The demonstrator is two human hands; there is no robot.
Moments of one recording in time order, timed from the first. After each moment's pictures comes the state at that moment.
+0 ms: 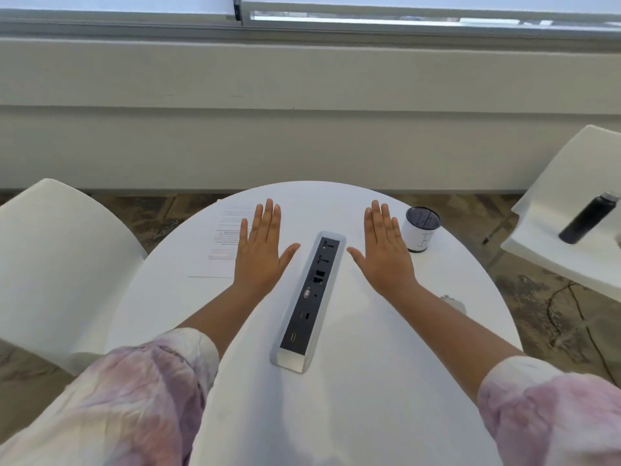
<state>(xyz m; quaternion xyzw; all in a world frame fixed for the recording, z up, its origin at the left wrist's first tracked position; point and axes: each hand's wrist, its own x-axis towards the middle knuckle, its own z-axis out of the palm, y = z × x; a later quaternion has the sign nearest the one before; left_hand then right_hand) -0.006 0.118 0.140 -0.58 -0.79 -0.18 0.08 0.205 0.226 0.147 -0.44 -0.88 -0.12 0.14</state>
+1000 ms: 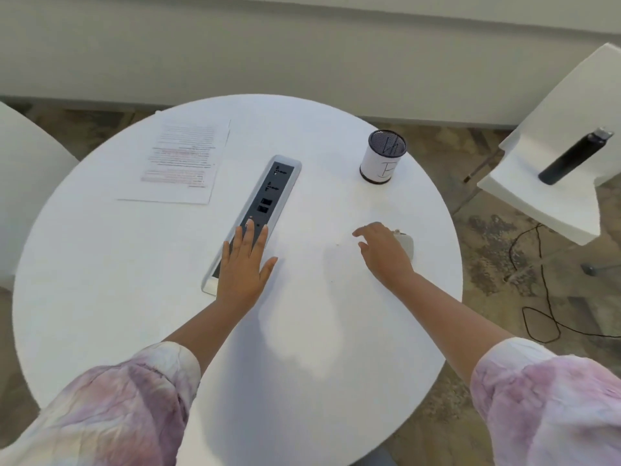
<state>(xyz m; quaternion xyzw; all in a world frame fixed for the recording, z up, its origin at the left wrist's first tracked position) 0.122 0.080 0.018 -0.55 -0.82 -0.15 -0.08 0.342 0.237 0.055 -0.46 -0.87 0.17 0.07</state>
